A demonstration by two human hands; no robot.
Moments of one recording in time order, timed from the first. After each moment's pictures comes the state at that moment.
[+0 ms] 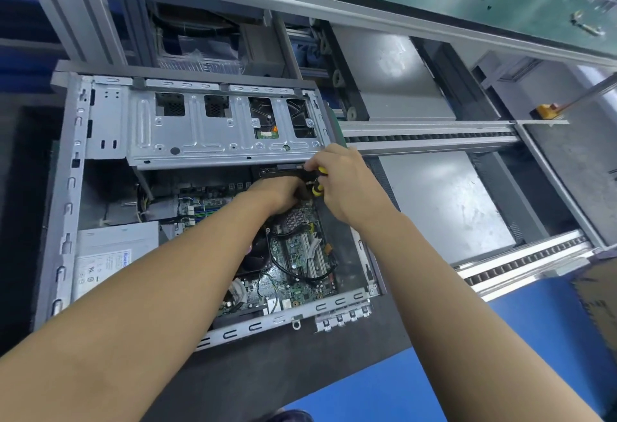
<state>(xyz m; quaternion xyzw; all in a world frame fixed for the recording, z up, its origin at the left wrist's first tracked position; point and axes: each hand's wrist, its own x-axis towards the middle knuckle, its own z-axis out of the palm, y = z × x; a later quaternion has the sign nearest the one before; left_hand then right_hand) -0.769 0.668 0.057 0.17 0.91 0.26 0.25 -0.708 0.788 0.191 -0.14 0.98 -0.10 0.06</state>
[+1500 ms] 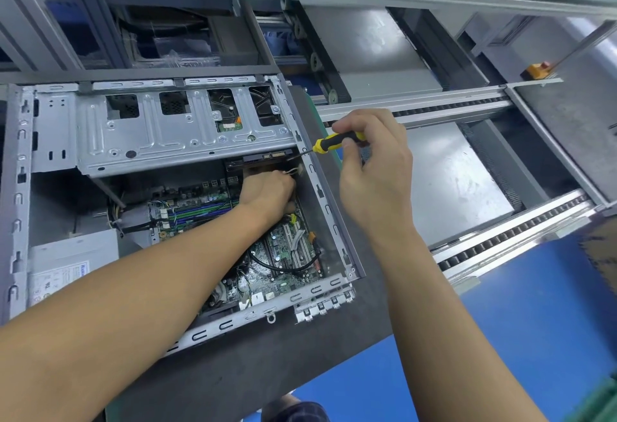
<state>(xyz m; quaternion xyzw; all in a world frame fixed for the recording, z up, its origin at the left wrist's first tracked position) -0.743 0.706 0.061 0.19 0.97 0.07 0.10 -0.664 0.826 0.215 -0.05 0.90 -0.35 -0.26</state>
